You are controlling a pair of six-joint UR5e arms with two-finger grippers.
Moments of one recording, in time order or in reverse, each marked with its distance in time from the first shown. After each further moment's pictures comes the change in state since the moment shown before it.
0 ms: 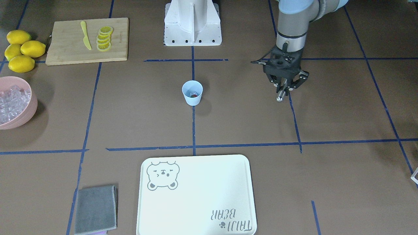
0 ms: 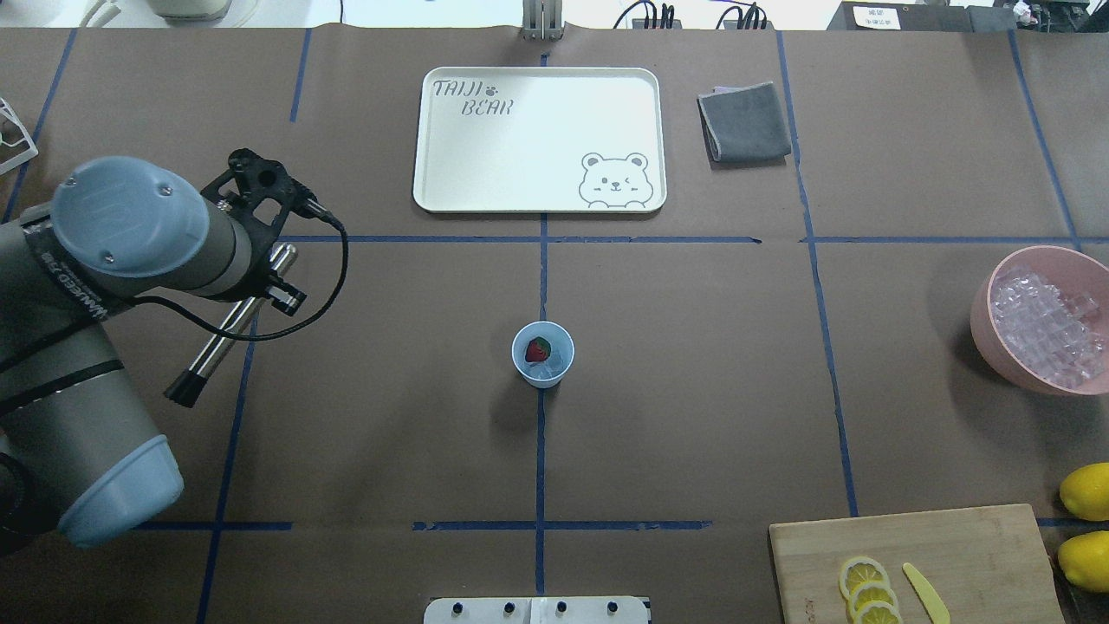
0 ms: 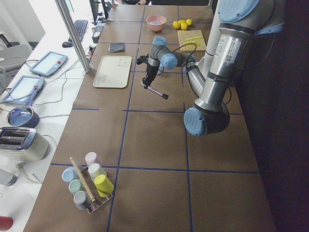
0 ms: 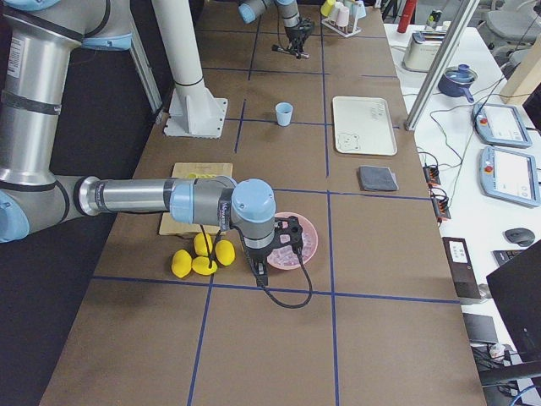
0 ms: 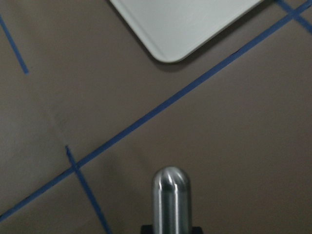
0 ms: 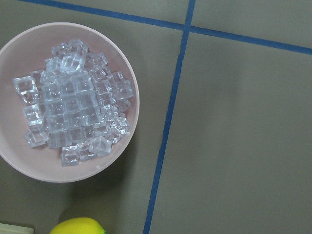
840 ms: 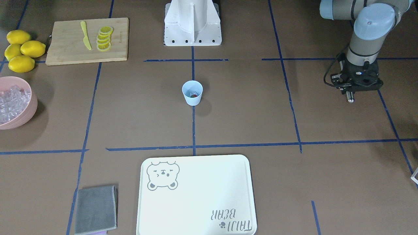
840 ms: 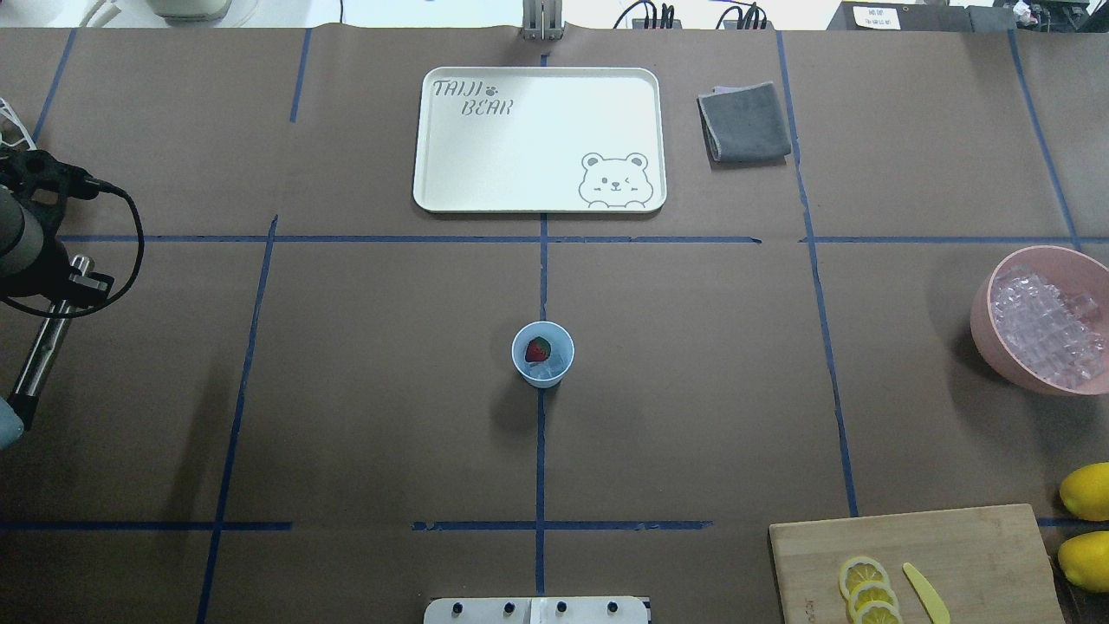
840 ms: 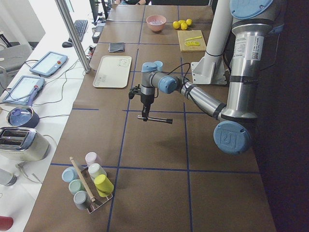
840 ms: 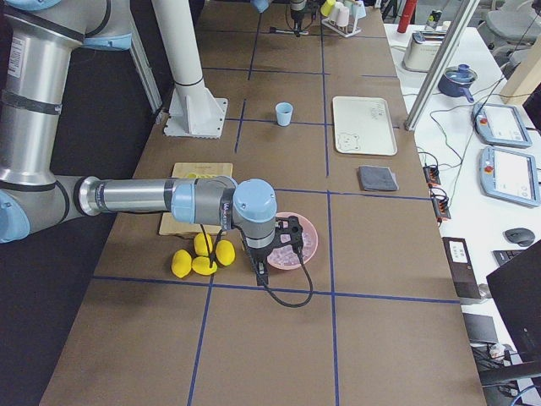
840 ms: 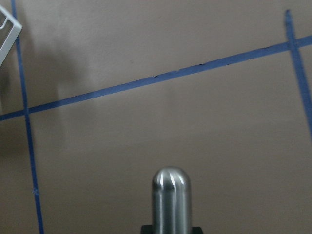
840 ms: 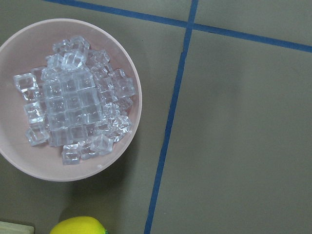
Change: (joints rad) left arm -0.212 0.258 0.082 -0.109 -0.154 -0.100; right arm -0.011 0.000 -0.002 0.000 -0.001 0.000
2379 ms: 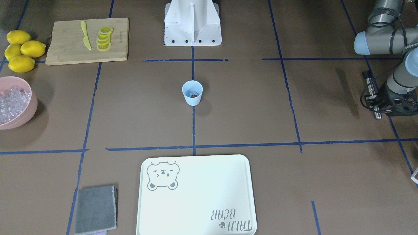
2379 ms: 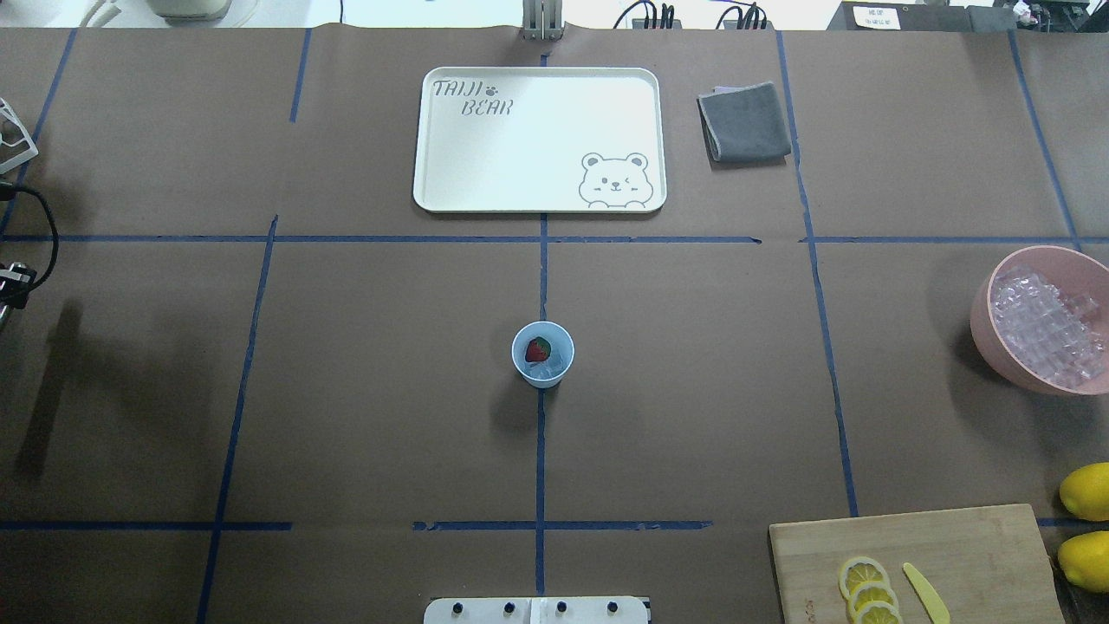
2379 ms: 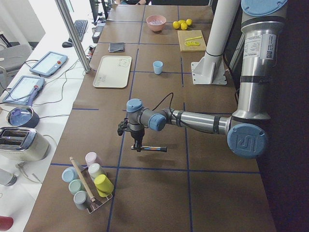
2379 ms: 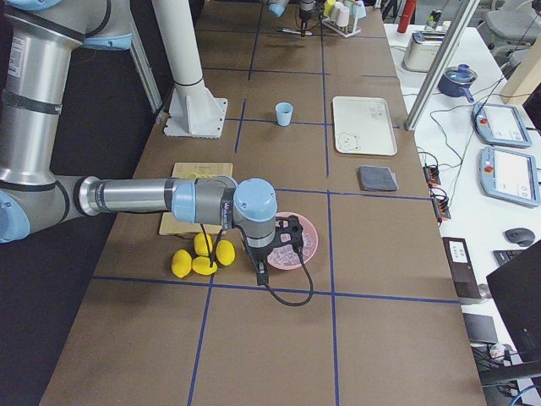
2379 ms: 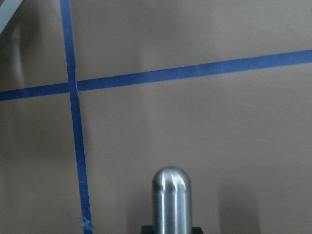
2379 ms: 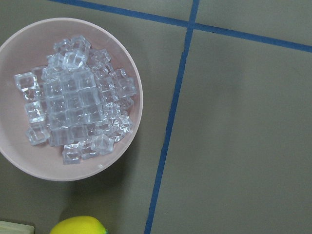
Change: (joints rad) left arm -0.170 0.021 0.370 -0.284 -0.169 0.156; right arm -0.003 0.000 0.001 0.000 -0.001 0.000
